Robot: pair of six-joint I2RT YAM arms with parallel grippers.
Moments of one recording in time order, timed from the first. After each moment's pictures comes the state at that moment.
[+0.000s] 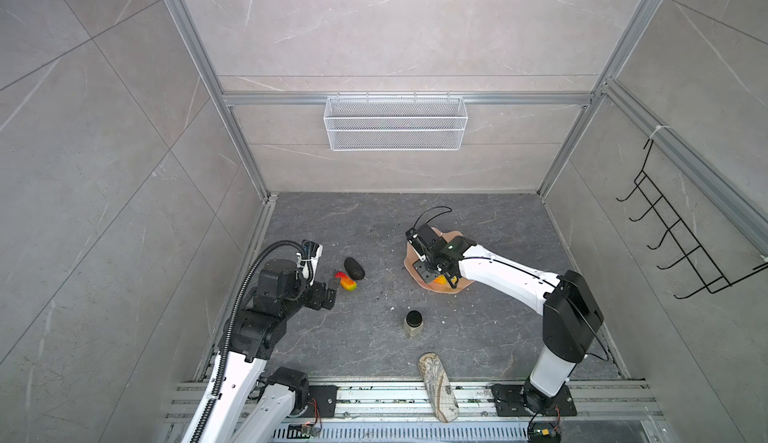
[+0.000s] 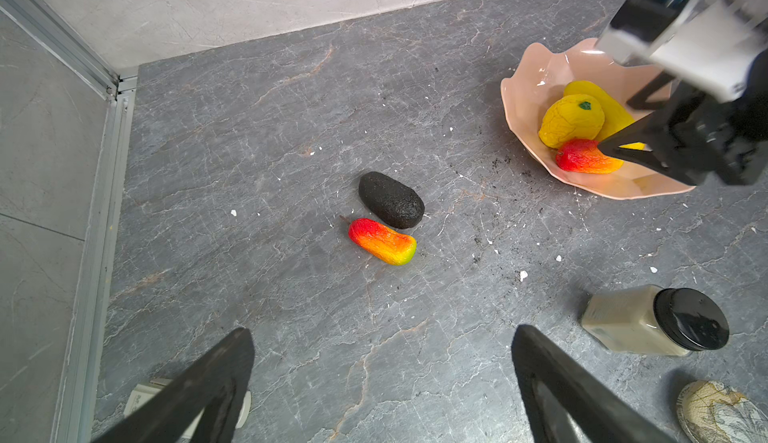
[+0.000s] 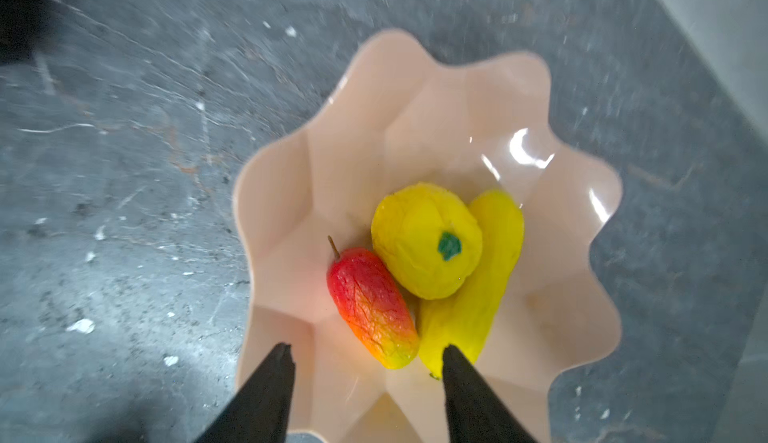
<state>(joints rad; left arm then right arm) -0.28 0.70 0.88 -0.81 0.06 0.06 0.77 1.76 1.43 -0.76 0.31 0.02</state>
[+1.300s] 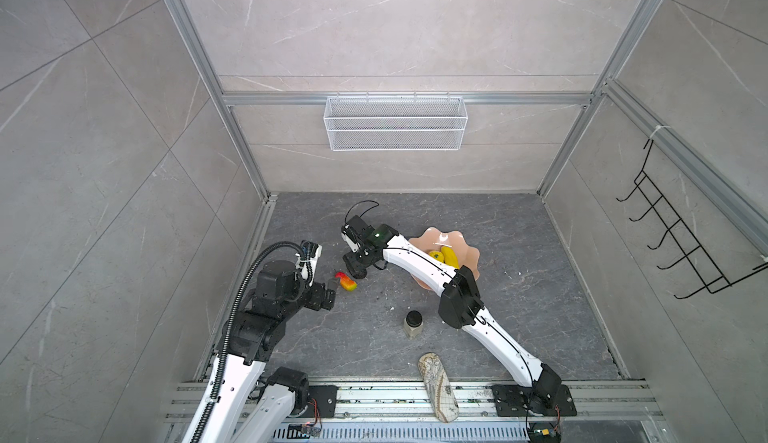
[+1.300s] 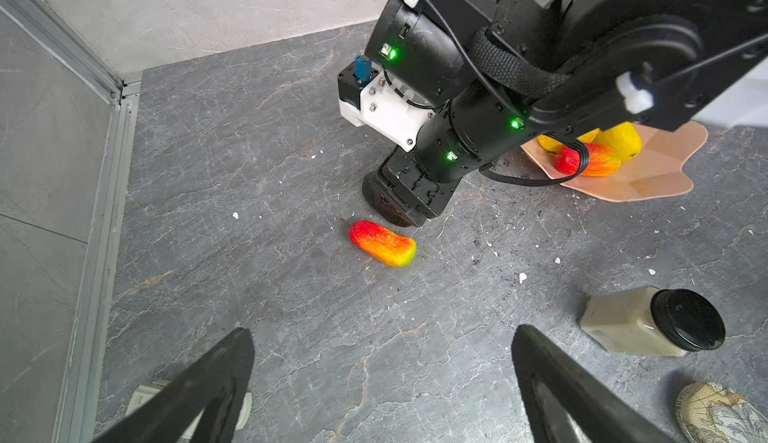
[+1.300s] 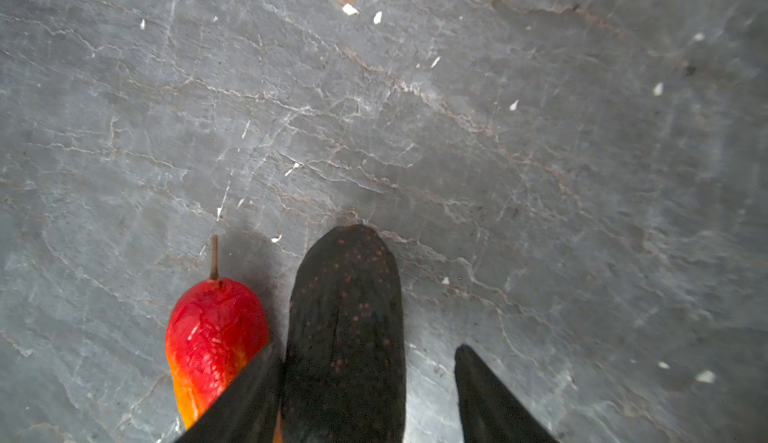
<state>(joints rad) -0.28 0.69 0.88 -0.81 0.06 0.06 0.88 2.73 2.69 -1.05 -0.02 0.21</state>
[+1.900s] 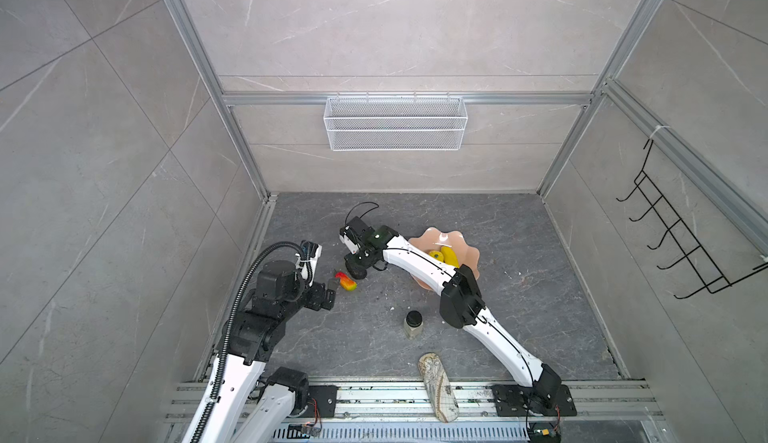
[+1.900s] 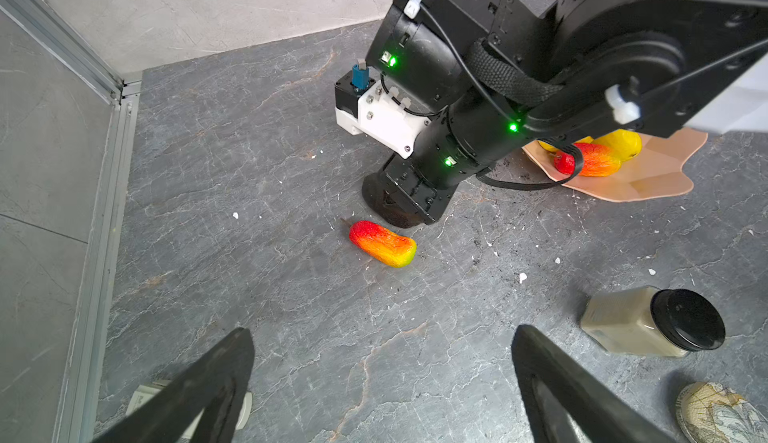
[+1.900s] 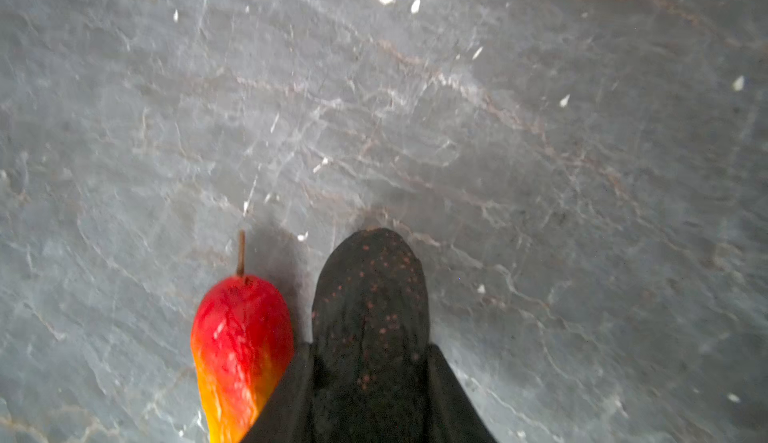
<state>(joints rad) -0.28 0.69 0.88 -0.81 0.06 0.06 0.88 2.68 2.59 -1.01 -0.07 0.19</state>
